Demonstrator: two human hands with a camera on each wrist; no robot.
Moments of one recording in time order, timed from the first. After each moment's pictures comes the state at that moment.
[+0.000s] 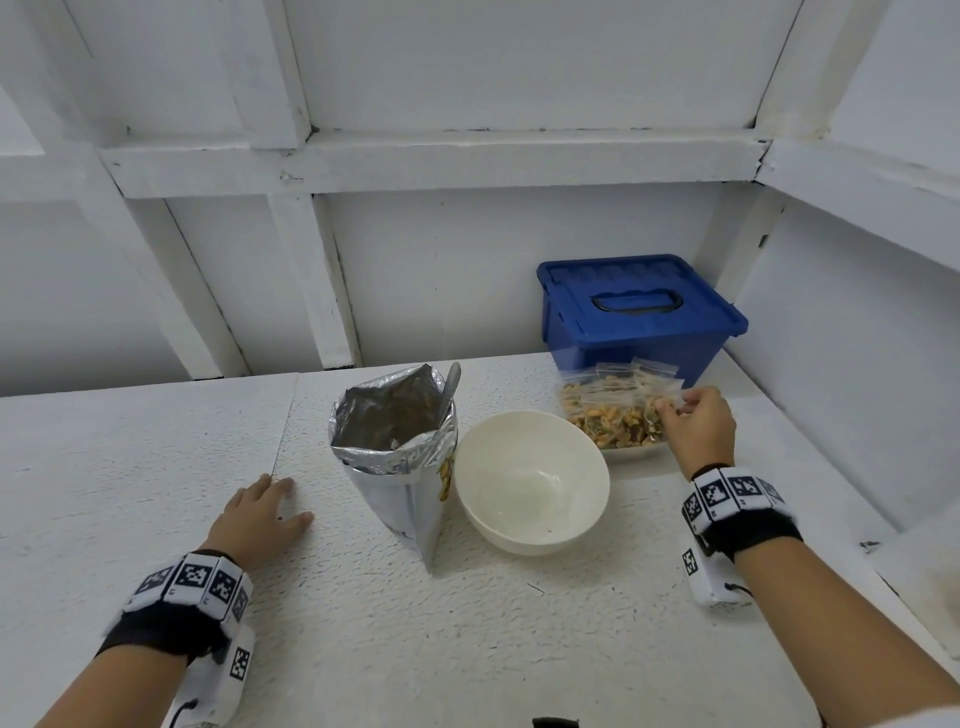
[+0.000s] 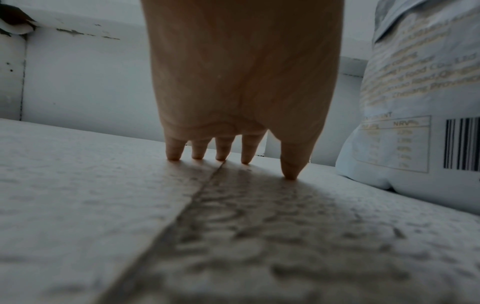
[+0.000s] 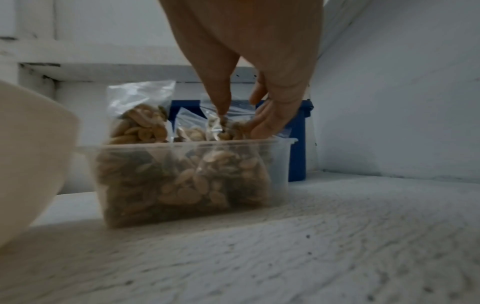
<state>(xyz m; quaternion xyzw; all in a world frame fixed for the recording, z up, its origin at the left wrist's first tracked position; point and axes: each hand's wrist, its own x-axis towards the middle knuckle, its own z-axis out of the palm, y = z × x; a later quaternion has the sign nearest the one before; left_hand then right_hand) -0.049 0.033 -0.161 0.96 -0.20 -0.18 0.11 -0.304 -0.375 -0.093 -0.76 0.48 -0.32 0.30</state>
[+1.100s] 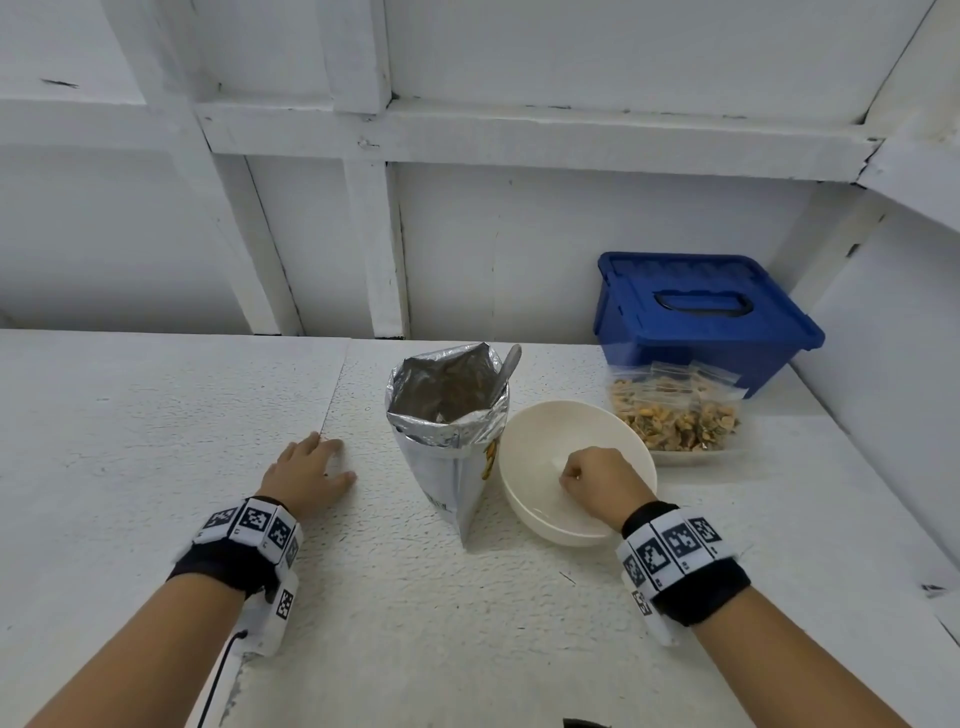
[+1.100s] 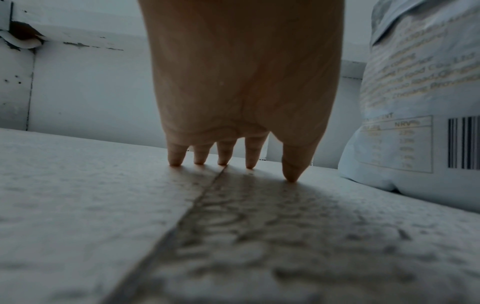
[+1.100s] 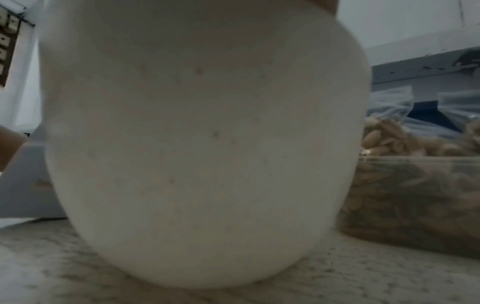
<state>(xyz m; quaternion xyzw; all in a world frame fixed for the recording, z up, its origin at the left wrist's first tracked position) -0.056 0.032 -0.155 0.96 -0.19 -0.18 0.11 -0.256 -0.253 -0.097 -0.95 0.25 0.06 0.20</state>
